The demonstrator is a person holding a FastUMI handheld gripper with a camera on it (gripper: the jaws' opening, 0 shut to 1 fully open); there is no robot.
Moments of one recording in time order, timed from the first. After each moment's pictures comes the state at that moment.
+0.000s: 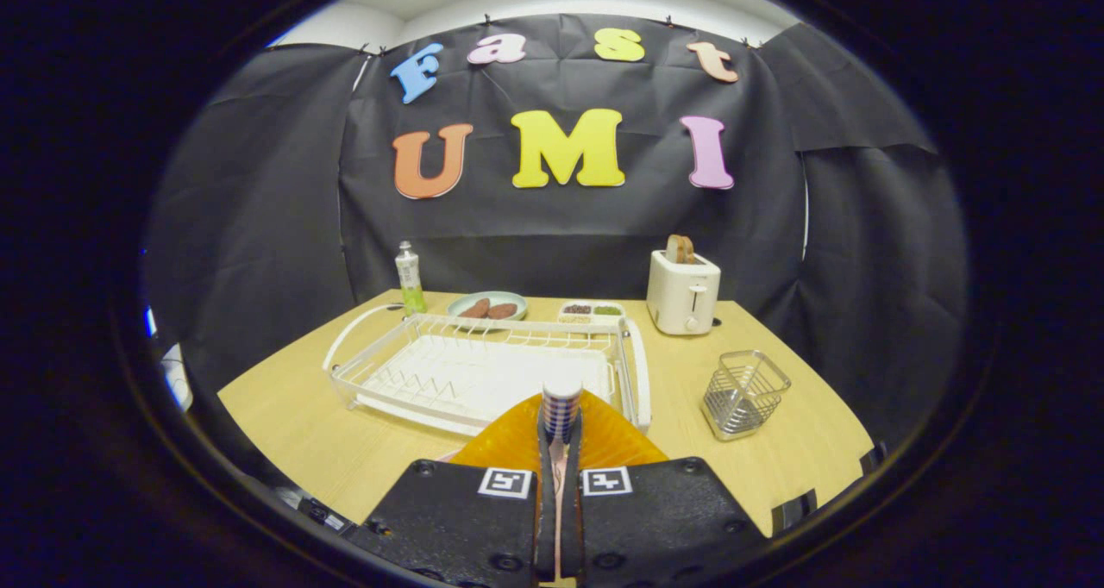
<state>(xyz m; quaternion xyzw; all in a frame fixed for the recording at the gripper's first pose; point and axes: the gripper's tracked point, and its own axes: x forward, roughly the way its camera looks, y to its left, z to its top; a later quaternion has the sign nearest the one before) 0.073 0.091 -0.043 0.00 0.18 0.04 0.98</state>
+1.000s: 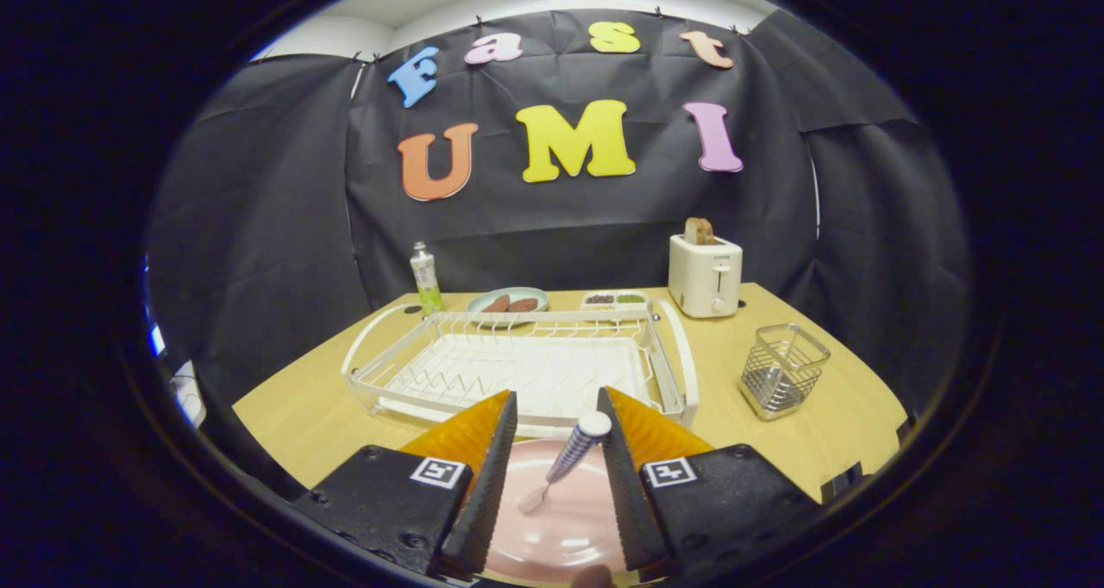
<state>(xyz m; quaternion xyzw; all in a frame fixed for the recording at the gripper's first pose) 0.078 0.107 -0.044 0.02 0.17 0.05 0.98</state>
